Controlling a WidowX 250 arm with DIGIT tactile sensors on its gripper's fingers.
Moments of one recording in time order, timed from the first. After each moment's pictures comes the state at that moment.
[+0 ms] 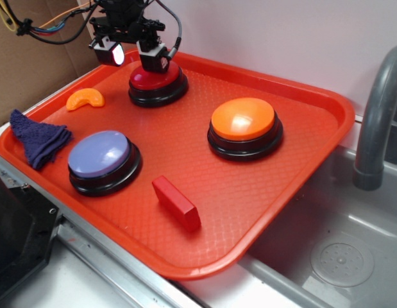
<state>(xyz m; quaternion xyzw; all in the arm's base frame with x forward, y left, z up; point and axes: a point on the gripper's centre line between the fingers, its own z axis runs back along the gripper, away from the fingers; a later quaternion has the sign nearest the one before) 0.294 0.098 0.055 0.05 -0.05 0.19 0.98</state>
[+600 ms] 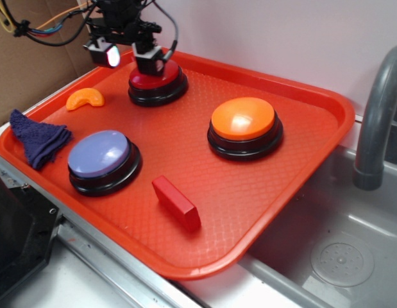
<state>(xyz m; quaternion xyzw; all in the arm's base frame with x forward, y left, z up) 0.277 0.094 0.069 0.06 -0.01 0.18 0.98</state>
